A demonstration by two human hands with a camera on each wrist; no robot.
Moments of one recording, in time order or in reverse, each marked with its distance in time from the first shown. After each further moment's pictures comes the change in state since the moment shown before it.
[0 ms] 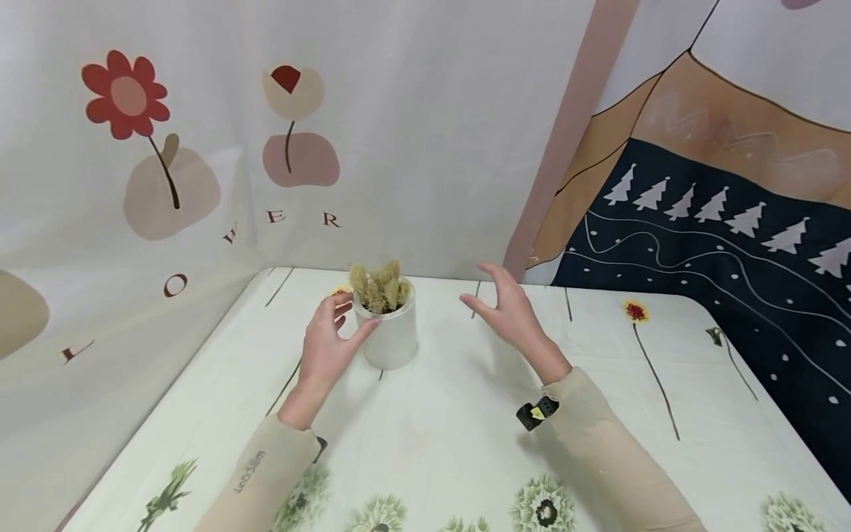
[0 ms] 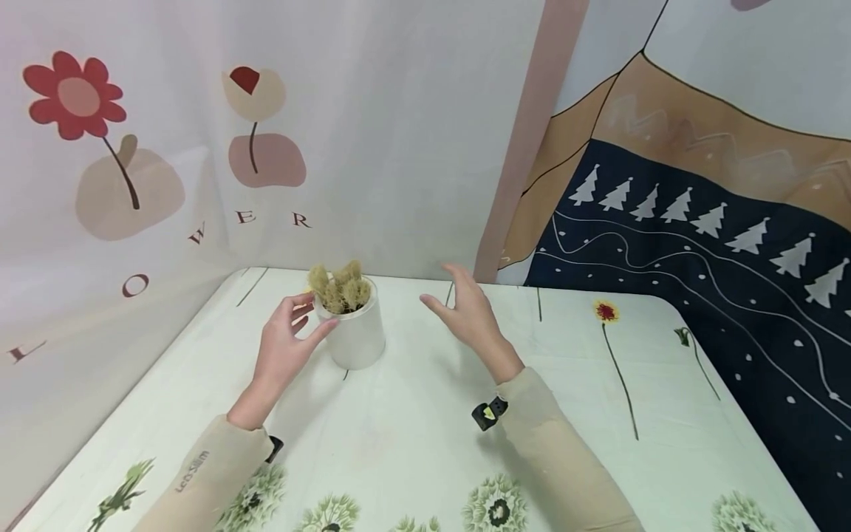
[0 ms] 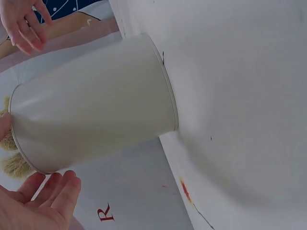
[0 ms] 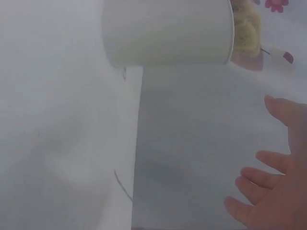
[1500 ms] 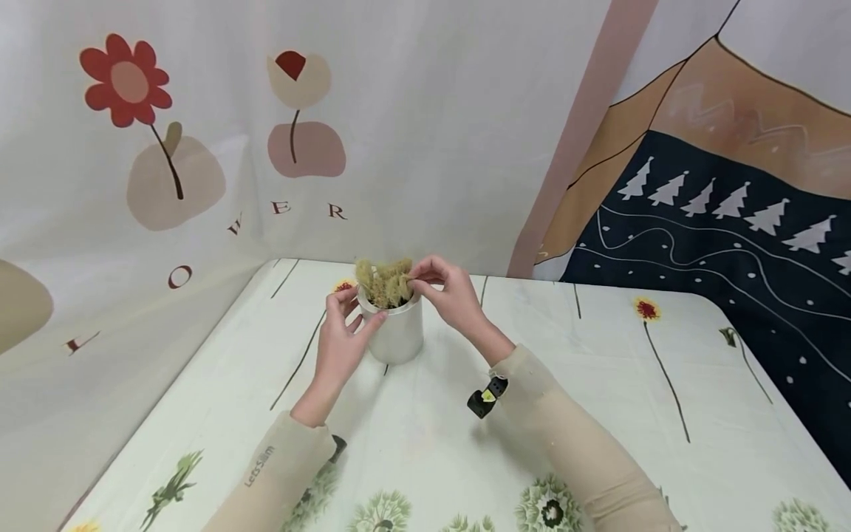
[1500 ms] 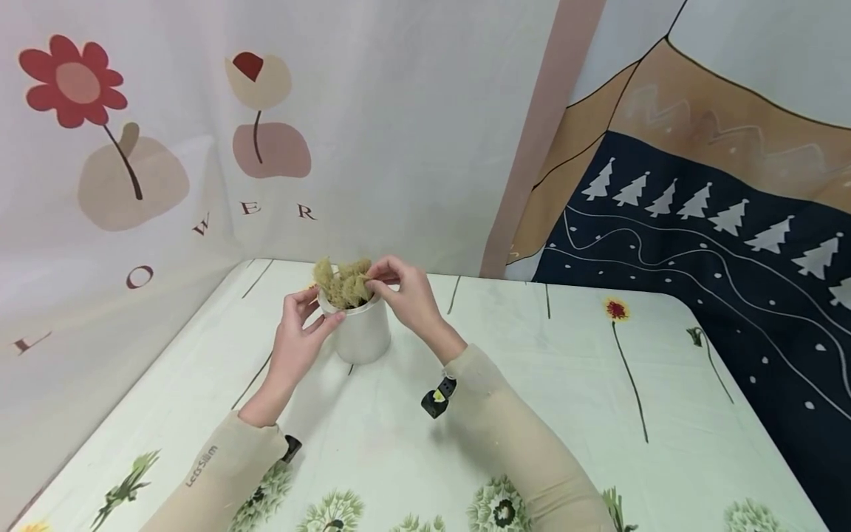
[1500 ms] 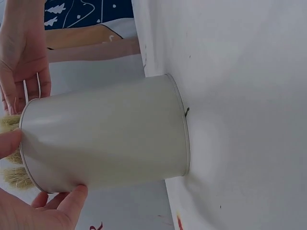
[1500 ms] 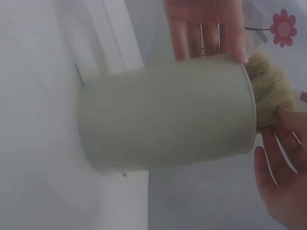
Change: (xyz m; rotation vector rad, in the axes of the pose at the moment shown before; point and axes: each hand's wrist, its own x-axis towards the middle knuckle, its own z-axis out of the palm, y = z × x) left_hand -0.002 0.007 0.012 -0.255 -0.008 -0.107; right_hand 0.034 -0.059 0.059 0.463 -0.006 -0.225
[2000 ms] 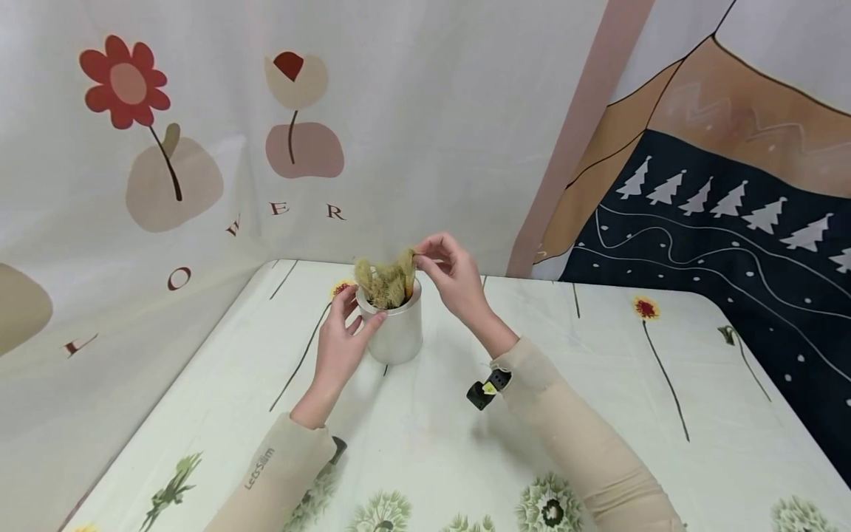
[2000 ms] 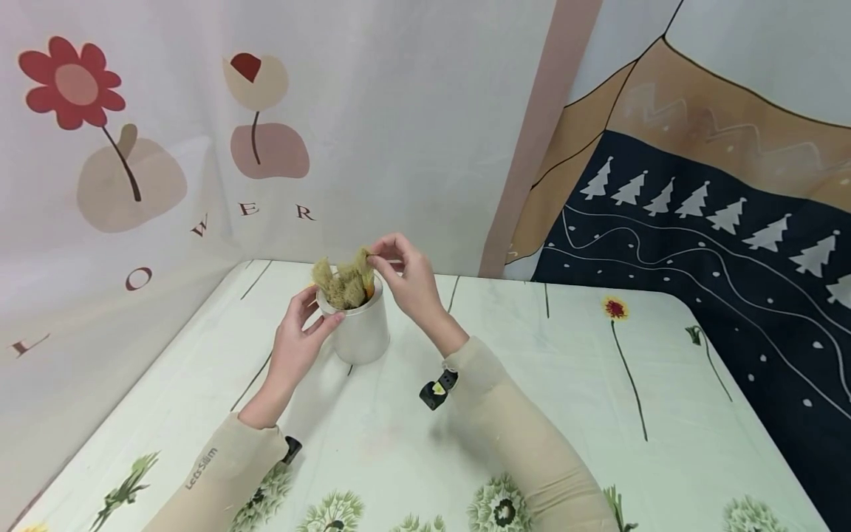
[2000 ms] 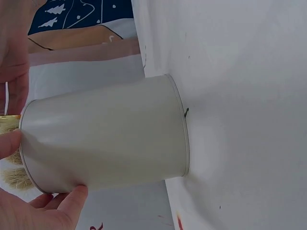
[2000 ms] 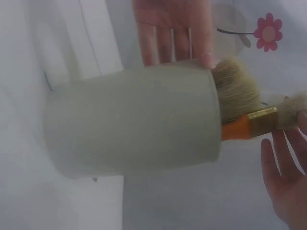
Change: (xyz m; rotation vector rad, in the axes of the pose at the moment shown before) left_hand -0.001 0.001 -0.001 0.031 -0.007 0.000; right_hand 0.010 -0.022 -0.010 0.084 0.101 -0.075
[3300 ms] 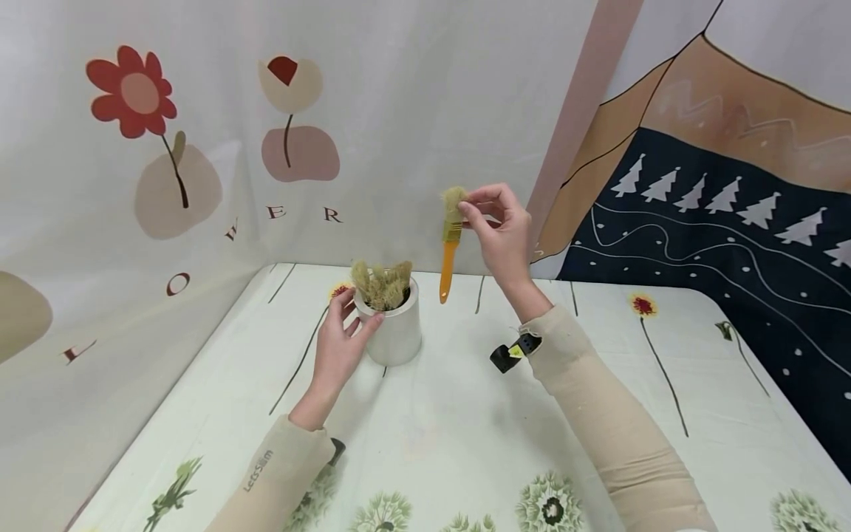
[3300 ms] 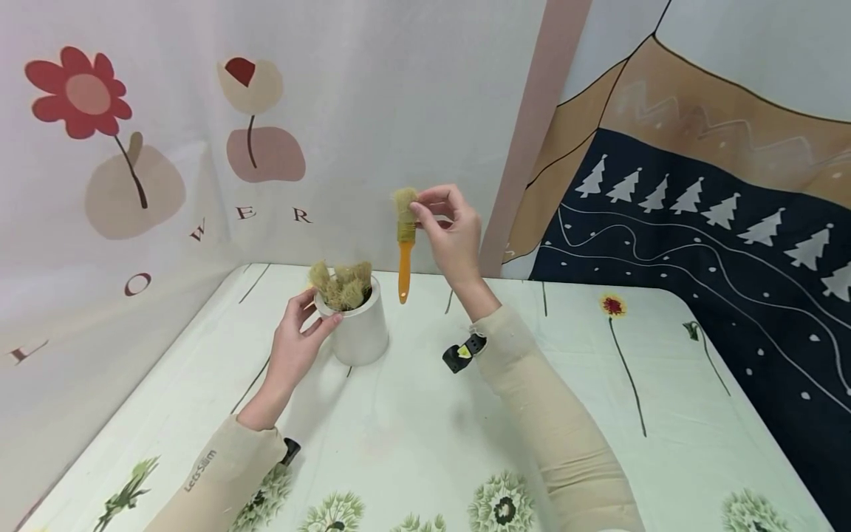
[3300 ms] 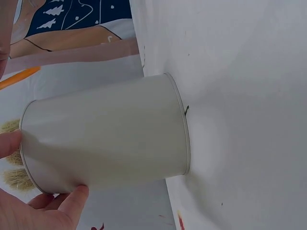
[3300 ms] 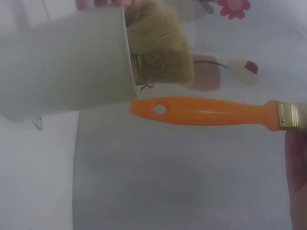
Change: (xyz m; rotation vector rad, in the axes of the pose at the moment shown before) left_hand 0.000 0.002 0.001 -0.009 -0.012 -0.003; right_hand 0.033 -0.017 -0.059 0.029 0.323 -0.255
